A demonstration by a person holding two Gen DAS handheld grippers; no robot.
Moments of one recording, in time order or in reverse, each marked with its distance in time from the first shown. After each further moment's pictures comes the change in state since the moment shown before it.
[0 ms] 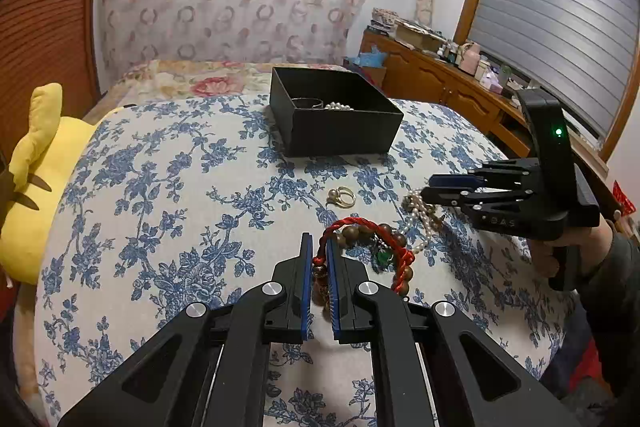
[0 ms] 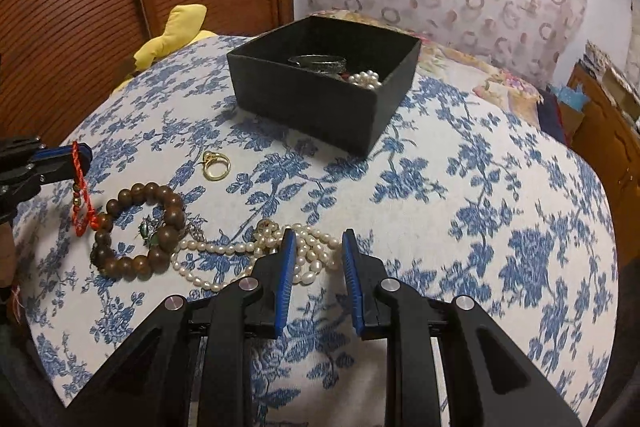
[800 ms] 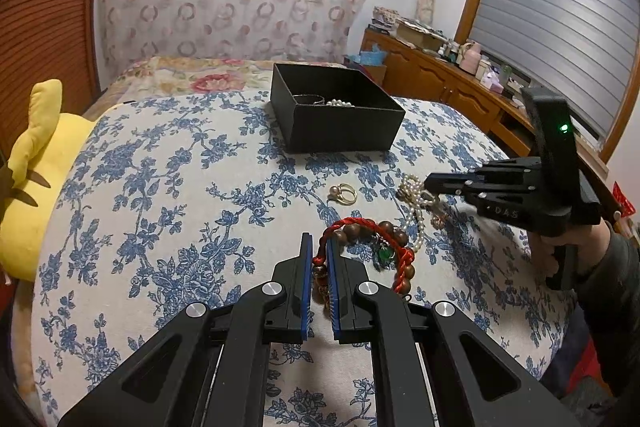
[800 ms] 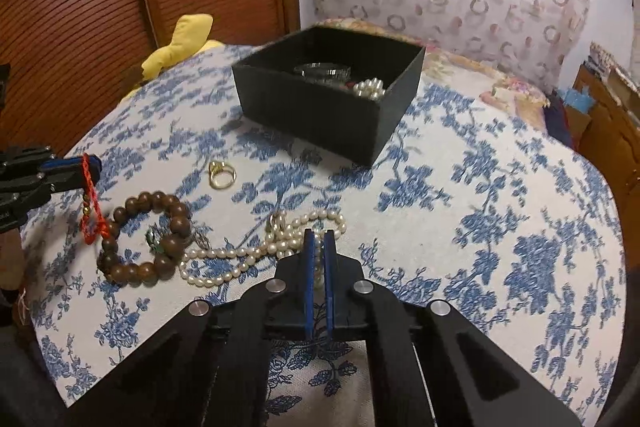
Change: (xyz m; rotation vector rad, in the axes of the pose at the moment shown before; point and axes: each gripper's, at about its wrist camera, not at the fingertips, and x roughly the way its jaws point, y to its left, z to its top) left arm 0.004 0.001 -0.003 -0.005 0.006 -0.002; right arm -0.008 -0.004 -0.002 0.025 -0.053 0.040
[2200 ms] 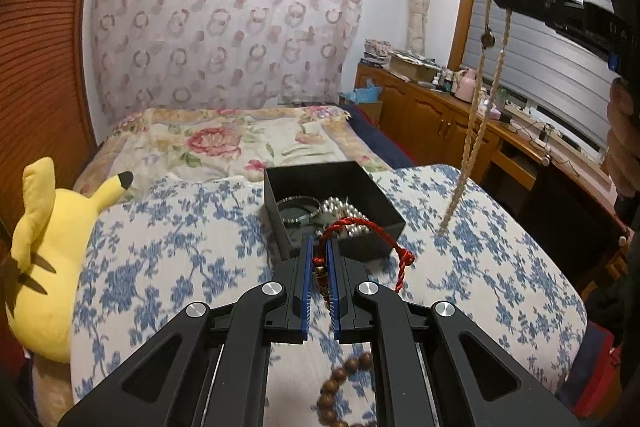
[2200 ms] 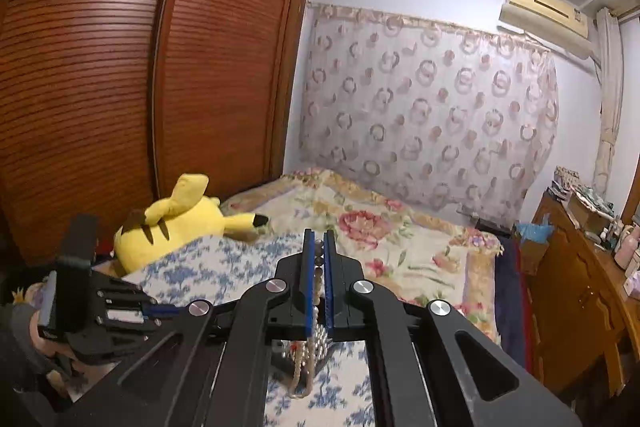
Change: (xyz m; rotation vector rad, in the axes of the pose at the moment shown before) left arm 0.005 -0.007 0.101 0.064 -0.125 0.011; right arm -0.176 0.004 0.160 -0.130 -0.455 -0.112
